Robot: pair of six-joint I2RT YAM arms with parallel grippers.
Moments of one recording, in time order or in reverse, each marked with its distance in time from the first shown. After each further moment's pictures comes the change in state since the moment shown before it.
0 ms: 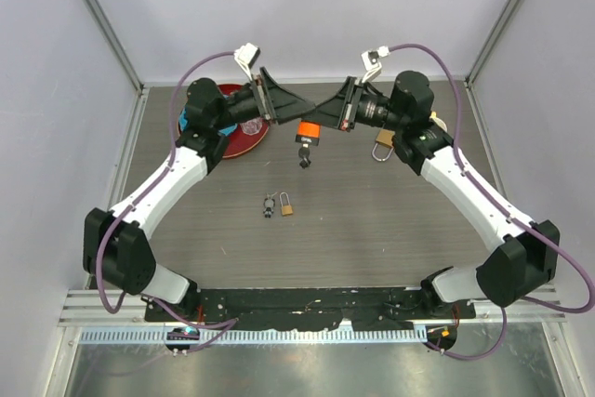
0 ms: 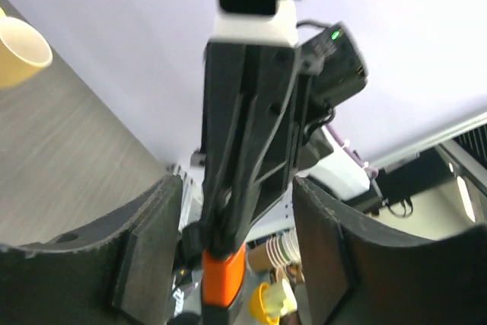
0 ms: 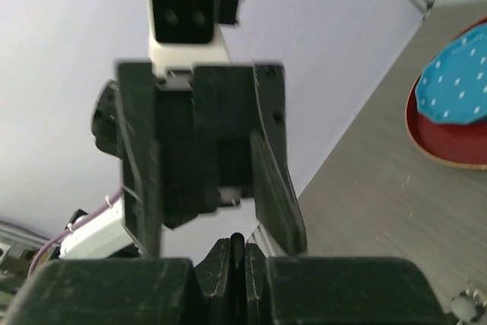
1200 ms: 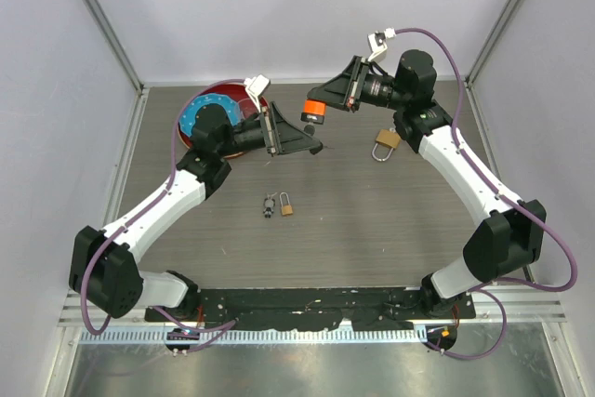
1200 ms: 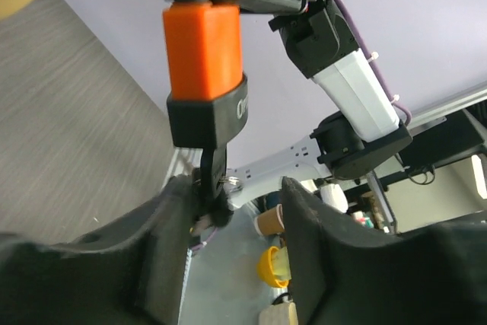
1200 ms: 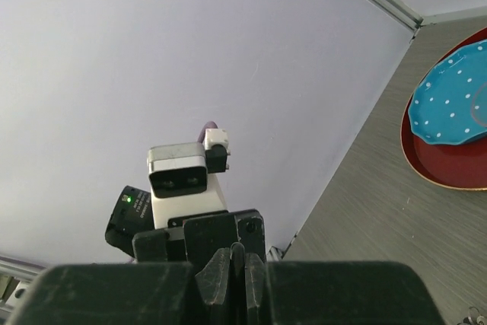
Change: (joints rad) left arm -0.072 -0.145 -0.190 -0.063 -0.041 0.119; right arm -0.085 0.142 0.146 -0.025 -0.100 0.089
